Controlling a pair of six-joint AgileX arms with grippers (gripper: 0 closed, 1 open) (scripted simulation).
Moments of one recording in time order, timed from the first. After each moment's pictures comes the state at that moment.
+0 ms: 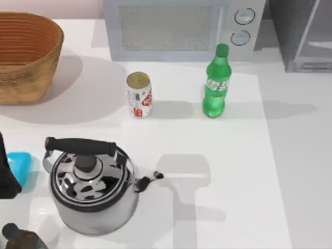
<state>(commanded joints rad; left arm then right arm) 0.00 0.00 0.00 0.00 0.00 0.00 -1.81 1.80 1.32 -1.45 -0.95 -2.00</state>
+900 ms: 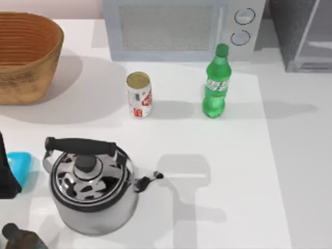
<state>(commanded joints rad) 0.00 0.00 0.00 0.00 0.00 0.00 -1.41 1.83 1.31 -0.90 -0.86 -1.34</state>
